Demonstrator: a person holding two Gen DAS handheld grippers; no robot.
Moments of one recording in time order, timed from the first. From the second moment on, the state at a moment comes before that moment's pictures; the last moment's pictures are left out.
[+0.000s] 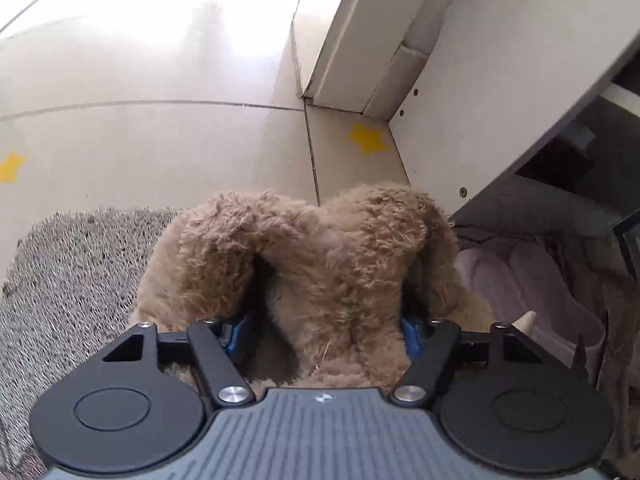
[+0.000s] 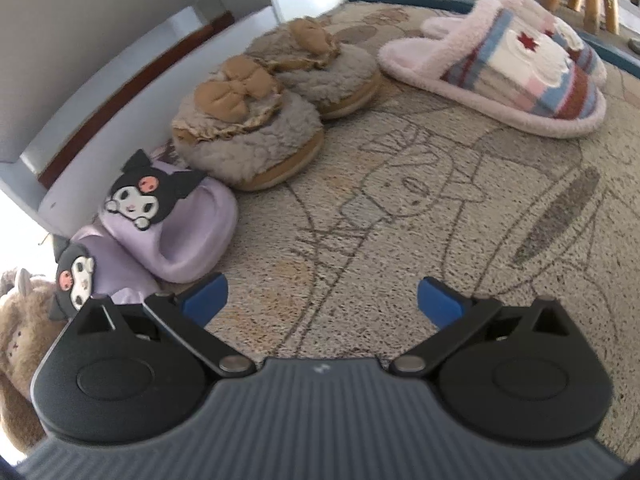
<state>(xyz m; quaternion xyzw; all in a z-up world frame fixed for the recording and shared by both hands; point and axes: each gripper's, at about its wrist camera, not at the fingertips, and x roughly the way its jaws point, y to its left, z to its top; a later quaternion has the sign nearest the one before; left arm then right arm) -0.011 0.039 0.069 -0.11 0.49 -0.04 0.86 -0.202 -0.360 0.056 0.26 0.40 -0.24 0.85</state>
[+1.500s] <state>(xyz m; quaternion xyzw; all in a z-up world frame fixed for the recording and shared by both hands) -0.061 0.033 0.143 -0.06 0.42 -0.10 0.90 -0.204 -0.355 0.068 0.25 0.38 -0.23 0.86</state>
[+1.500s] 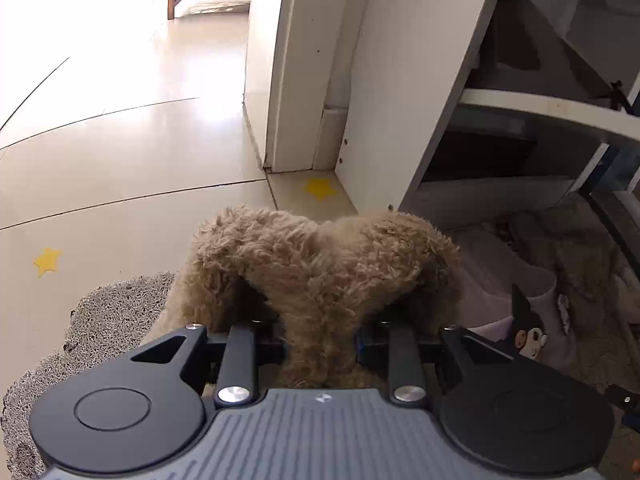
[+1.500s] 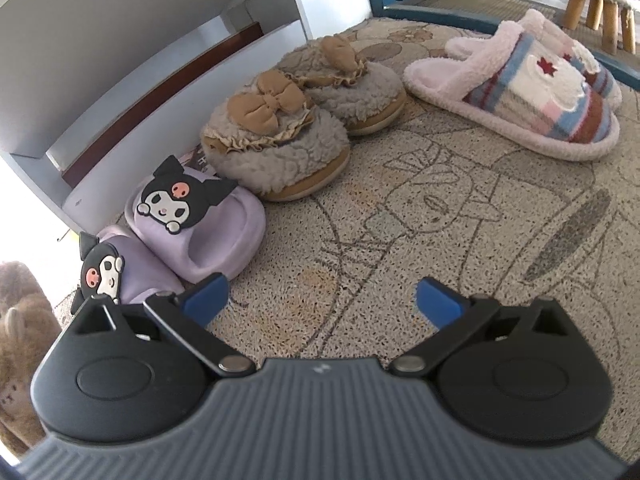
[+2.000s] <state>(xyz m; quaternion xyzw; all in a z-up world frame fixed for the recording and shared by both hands) -0.096 0.039 0.280 -0.10 0.34 -0.22 0.91 -0.211 -0.367 0.072 0.27 0.37 -0.23 0.86</state>
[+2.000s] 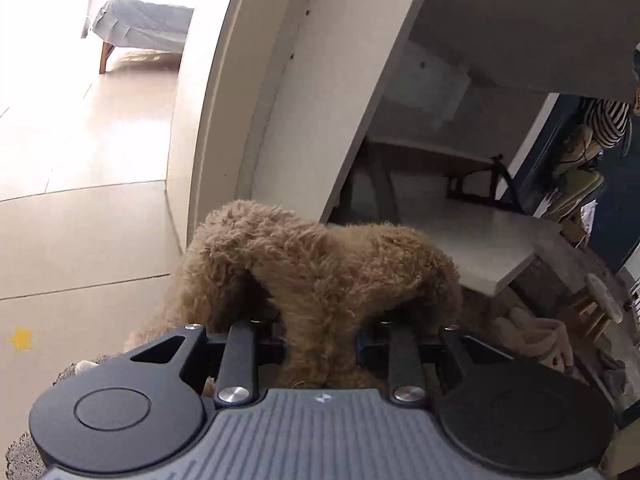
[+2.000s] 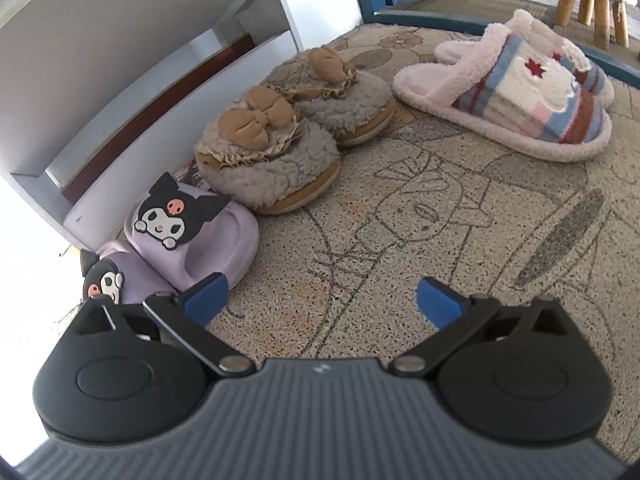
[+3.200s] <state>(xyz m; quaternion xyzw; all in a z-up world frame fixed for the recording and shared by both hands) 0.046 -0.185 0.310 -0.21 0.40 -0.21 0.87 -0.242 -0.395 0.080 0.32 0.33 -0.26 0.85</state>
